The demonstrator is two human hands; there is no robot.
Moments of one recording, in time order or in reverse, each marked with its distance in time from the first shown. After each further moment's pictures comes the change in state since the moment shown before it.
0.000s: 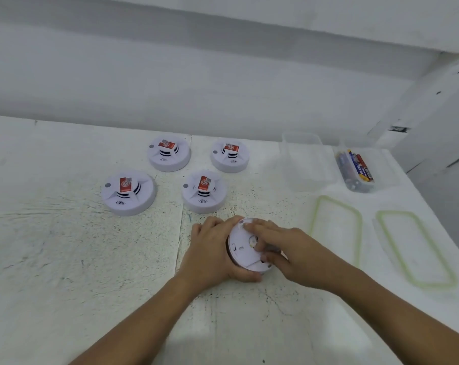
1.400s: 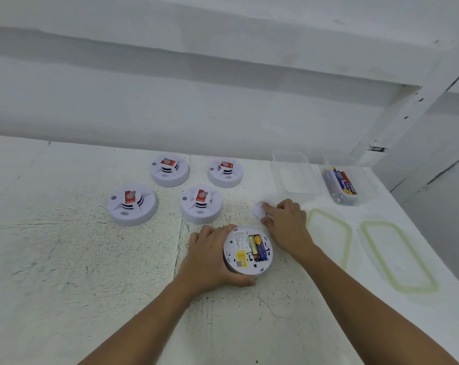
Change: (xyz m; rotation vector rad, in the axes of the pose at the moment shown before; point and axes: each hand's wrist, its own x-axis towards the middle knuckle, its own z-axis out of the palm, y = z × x) left_hand -0.005 0.005 -0.004 0.091 -0.067 -0.028; right_hand 0.048 0.046 0.005 -0.401 0.346 0.519
